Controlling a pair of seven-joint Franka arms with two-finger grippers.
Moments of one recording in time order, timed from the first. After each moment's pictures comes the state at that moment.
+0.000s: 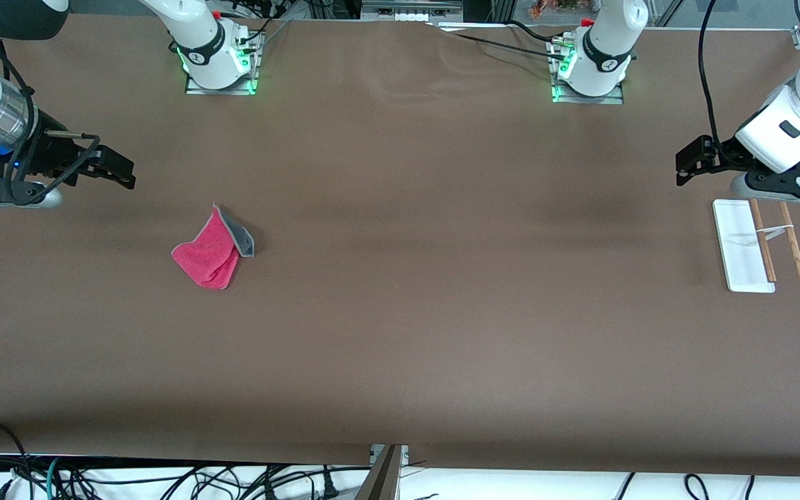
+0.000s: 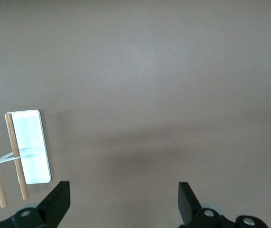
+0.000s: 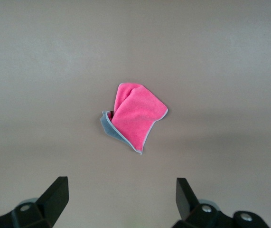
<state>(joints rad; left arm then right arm) 0.00 0.00 -0.08 -1.66 0.03 1.63 0.03 0.11 0.07 0.01 -1.58 0.01 1.59 0.17</state>
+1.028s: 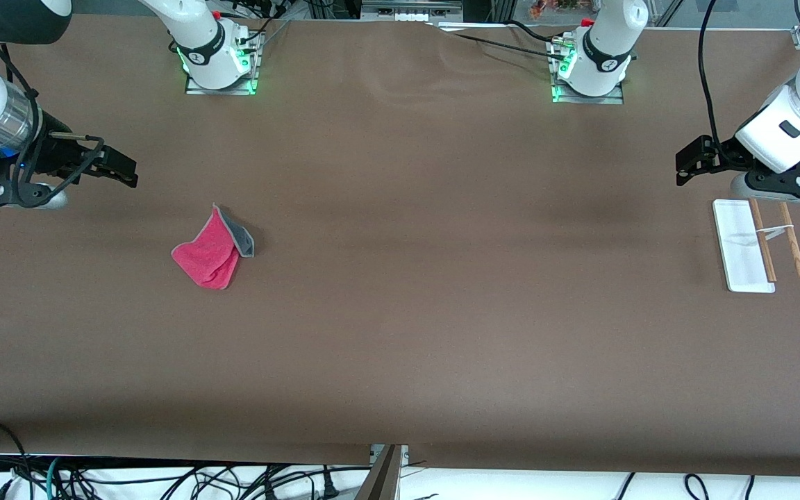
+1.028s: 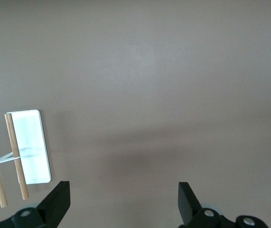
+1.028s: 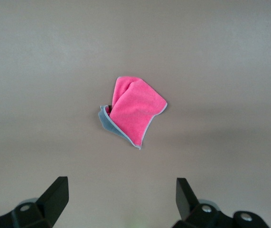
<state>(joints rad) 0.00 0.00 -0.08 -1.66 0.03 1.63 0.03 0.11 0.07 0.01 -1.60 0.01 1.58 0.17</state>
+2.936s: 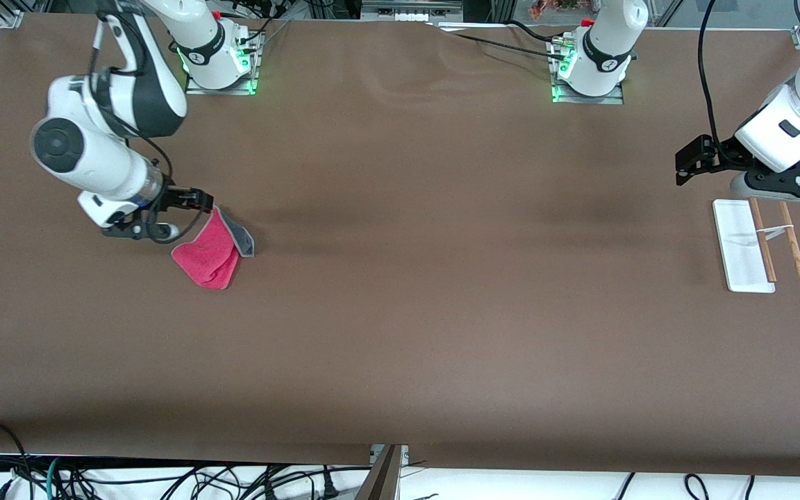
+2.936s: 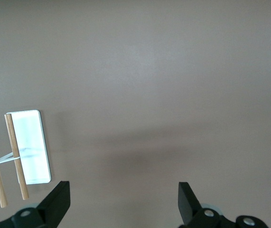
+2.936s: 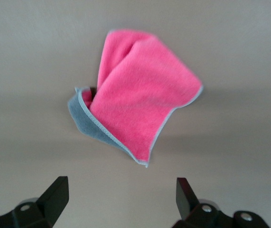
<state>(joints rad) 0.00 0.00 -0.08 -1.66 0.03 1.63 0.03 0.11 0.12 0.05 -2.18 0.01 2.14 0.17</state>
